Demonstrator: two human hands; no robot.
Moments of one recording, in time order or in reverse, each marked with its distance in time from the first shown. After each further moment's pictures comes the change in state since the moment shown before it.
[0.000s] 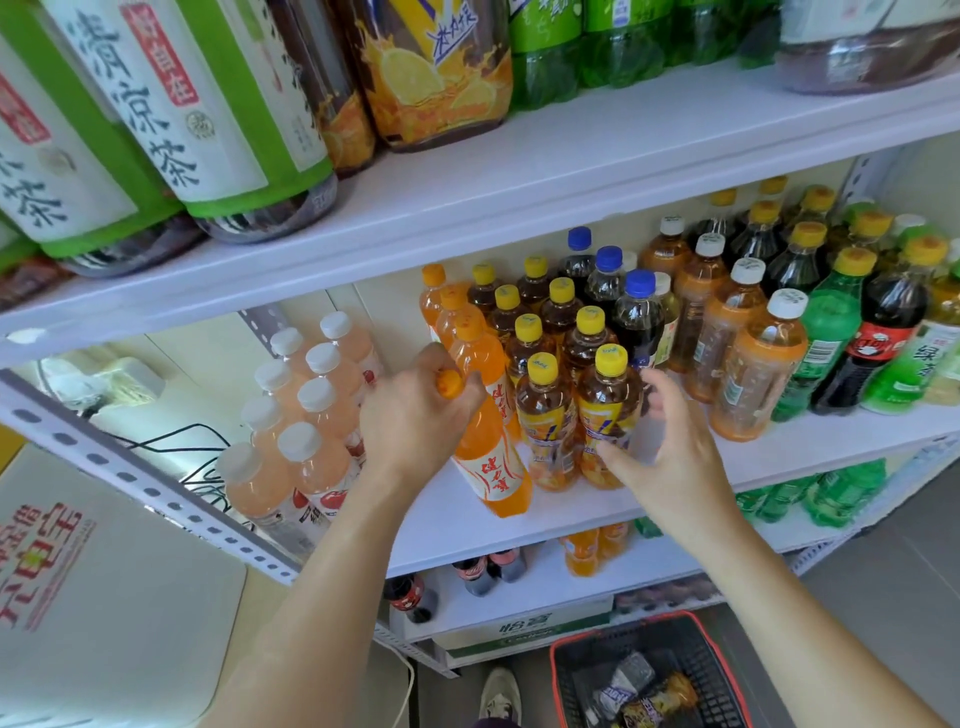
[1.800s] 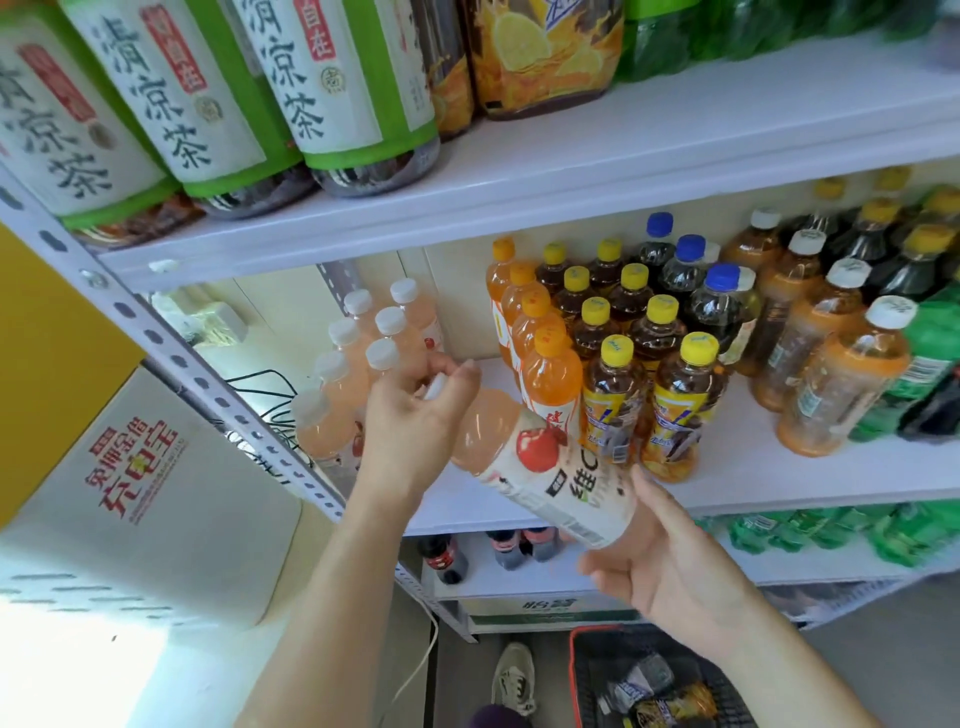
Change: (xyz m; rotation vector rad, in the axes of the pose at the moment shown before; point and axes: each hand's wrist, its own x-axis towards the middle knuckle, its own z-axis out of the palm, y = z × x) left_hand -0.047 -0.002 -0.057 -0.615 0.032 -0.359; right_hand -0.058 -0.043 0.013 1.264 -0.726 0.880
